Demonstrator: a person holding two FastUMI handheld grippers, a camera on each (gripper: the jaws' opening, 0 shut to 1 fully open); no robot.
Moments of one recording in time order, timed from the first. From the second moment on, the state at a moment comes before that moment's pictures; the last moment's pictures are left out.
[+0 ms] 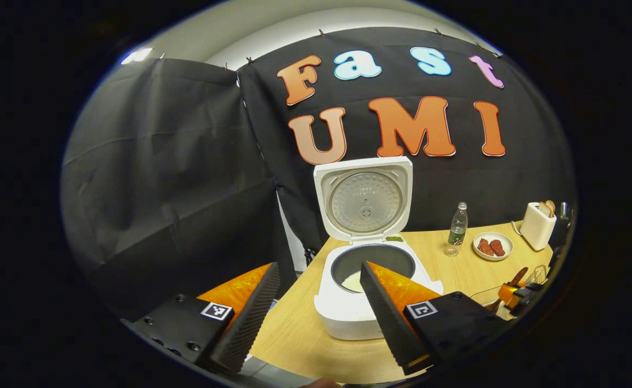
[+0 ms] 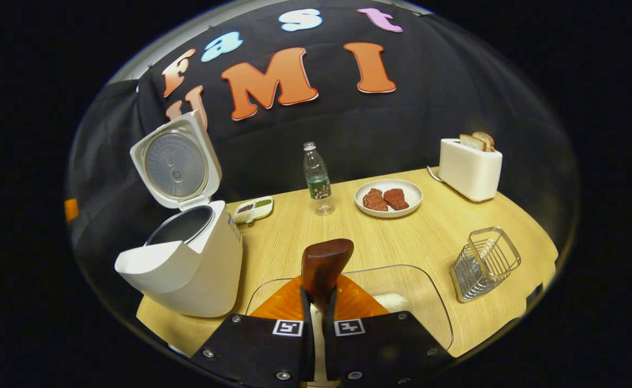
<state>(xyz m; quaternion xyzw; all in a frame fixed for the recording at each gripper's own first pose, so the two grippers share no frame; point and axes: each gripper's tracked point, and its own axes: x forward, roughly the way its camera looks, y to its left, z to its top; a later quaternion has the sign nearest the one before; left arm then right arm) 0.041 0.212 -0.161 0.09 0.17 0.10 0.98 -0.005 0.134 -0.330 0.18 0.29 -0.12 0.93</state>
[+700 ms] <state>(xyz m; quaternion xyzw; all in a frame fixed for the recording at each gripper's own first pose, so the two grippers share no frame) 0.064 0.185 -0.170 0.09 0.19 0.06 0.98 0.000 0.145 -0.341 0.41 0.32 -0.10 0.85</state>
